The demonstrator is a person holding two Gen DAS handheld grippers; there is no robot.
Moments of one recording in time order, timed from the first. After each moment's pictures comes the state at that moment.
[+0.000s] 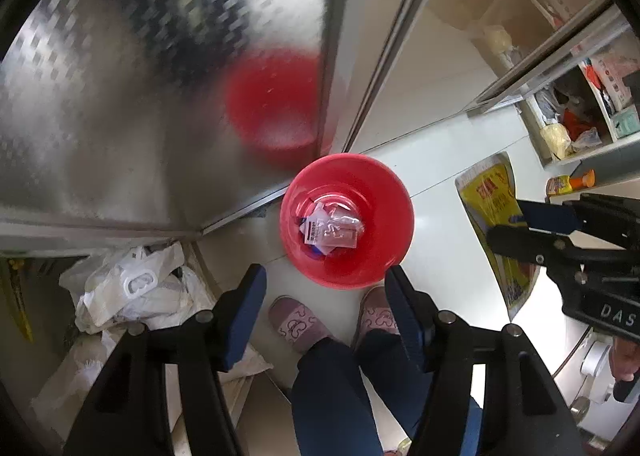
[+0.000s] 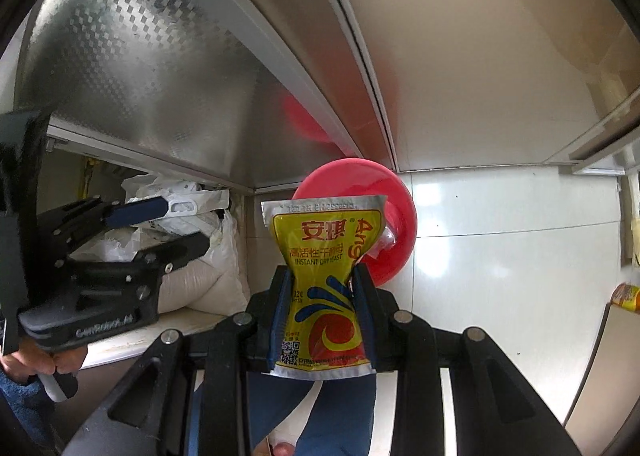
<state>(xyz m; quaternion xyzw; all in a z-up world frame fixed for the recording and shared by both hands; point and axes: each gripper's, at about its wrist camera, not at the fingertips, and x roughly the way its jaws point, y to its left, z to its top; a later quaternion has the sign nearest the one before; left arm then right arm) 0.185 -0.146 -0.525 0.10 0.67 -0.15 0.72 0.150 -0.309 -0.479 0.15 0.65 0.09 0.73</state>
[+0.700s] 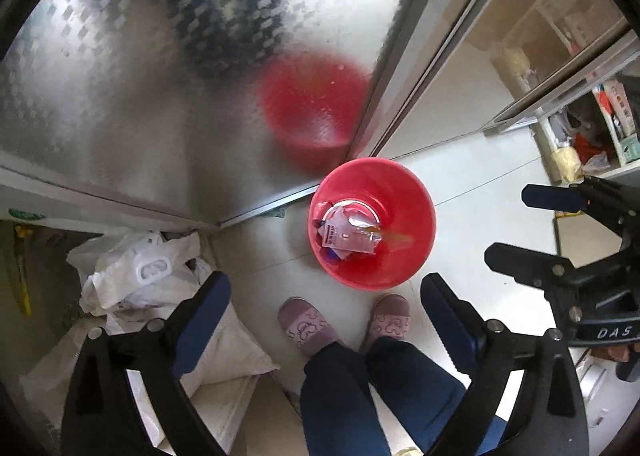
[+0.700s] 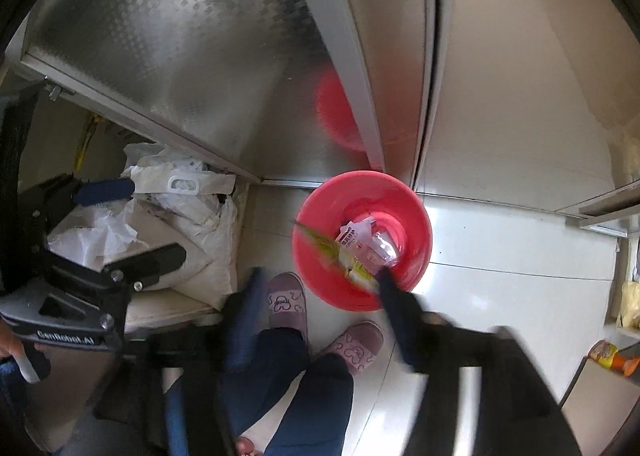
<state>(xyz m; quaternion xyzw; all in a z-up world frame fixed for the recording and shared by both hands) 0.180 -0.105 -0.519 0.07 0.66 -0.13 0.74 0.150 -0.278 -0.491 0.07 0.64 0.14 0.75</state>
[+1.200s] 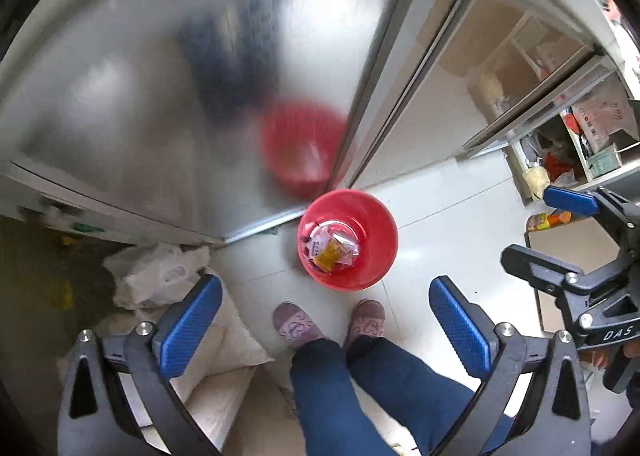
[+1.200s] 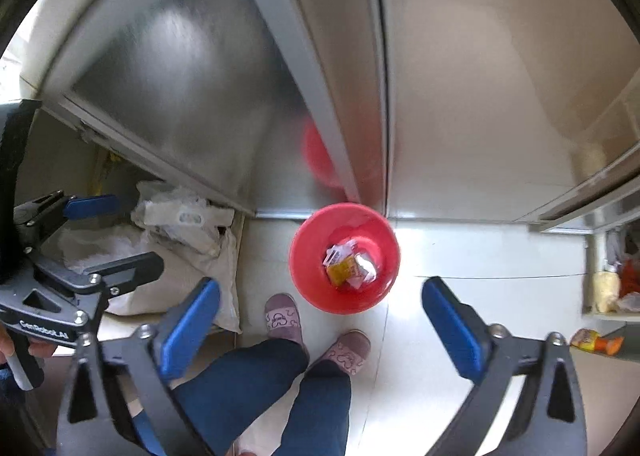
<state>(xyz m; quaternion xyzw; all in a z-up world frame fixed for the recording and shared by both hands) 0.168 -0.107 -0.382 0.07 0.63 -0.14 0.76 0.124 -0.295 -0.363 0.07 0.60 0.08 0.79</state>
